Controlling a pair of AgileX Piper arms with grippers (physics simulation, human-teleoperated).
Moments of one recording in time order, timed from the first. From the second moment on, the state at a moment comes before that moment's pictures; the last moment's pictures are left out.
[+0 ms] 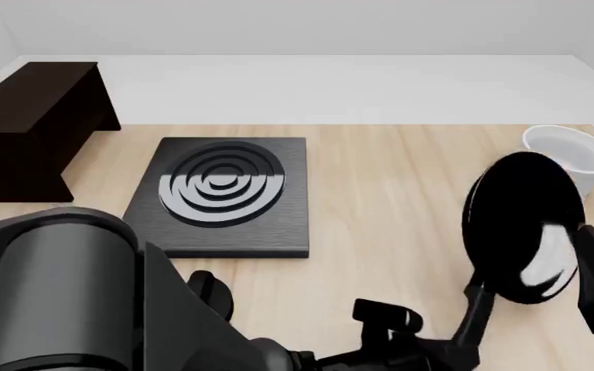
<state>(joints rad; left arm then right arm) -1.26 2.21 -0.95 -0.89 -0.86 -0.01 0.06 0.00 -0.07 0.05</state>
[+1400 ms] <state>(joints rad) -1.10 1.86 -0.72 -0.79 -1.03 -0.01 0.05 0.00 -0.06 0.03</state>
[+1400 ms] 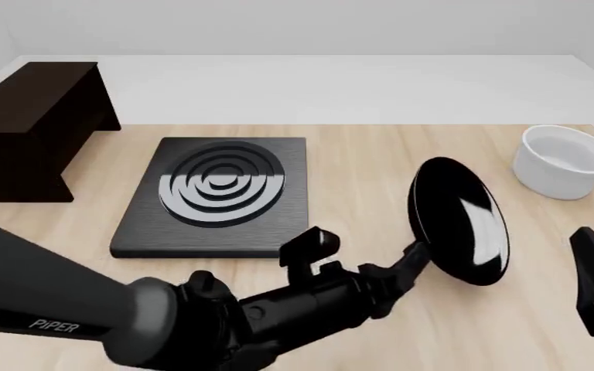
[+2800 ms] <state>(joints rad) -0.56 1.17 -0.56 -0.57 -1.05 0.00 0.05 0.00 -0.05 0.02</state>
